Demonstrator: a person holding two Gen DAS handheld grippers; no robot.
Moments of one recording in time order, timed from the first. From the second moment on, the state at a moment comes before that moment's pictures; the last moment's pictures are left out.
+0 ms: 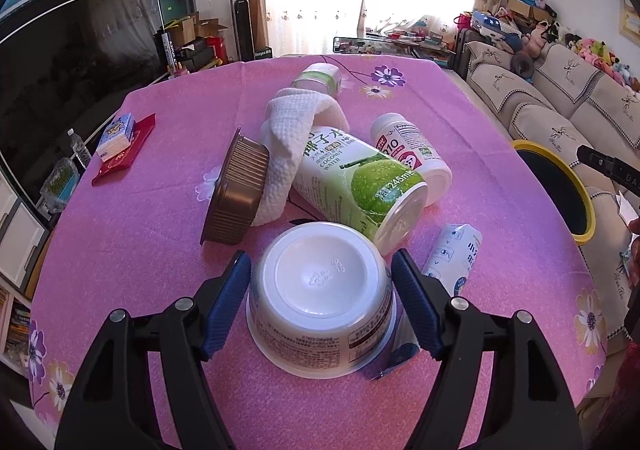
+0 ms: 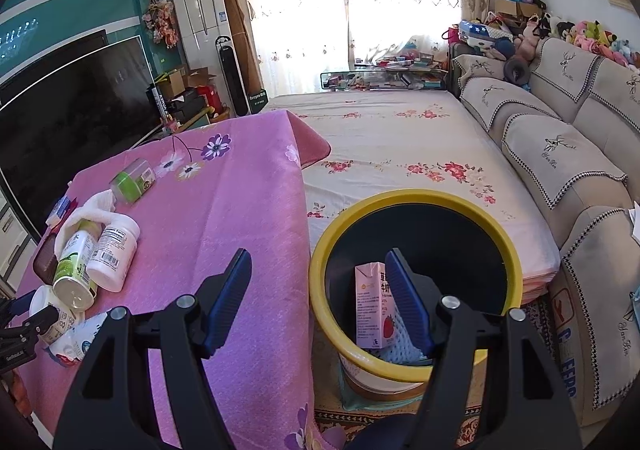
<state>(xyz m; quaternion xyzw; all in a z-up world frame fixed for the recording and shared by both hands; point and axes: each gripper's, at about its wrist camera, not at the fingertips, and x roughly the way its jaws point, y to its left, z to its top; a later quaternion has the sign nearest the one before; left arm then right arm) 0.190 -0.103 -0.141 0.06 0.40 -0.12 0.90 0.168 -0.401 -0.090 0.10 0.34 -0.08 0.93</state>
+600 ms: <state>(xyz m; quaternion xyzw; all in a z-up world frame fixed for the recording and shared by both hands) 0.192 -0.097 -0.150 0.07 0.40 -0.13 0.90 0.172 -0.391 -0.089 0.10 0.34 -0.07 0.93</state>
